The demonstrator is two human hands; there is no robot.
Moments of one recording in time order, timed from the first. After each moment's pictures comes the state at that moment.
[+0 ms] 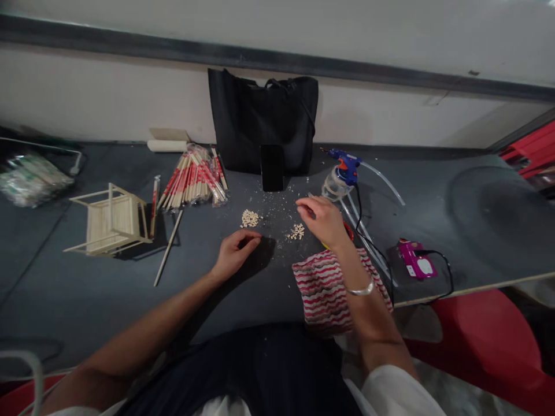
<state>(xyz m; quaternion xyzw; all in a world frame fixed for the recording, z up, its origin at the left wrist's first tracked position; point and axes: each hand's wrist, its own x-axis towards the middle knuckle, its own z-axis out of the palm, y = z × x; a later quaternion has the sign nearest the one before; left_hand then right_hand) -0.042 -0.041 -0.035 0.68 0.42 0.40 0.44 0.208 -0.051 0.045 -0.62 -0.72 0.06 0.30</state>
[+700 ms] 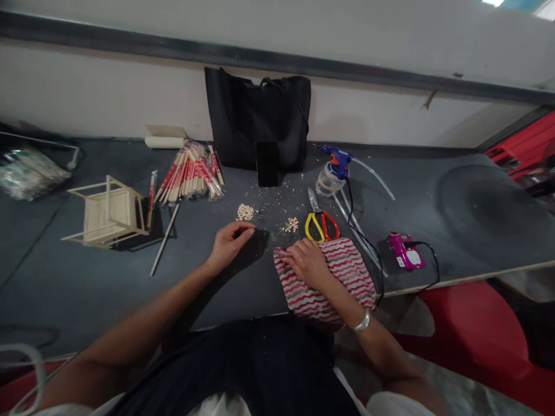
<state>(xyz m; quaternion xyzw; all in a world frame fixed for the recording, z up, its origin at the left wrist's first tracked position) -0.039 -0.040 -0.036 0.66 0.43 0.42 0.44 0.187 -0.141 -0.024 -0.52 -0.83 -0.07 0.18</state>
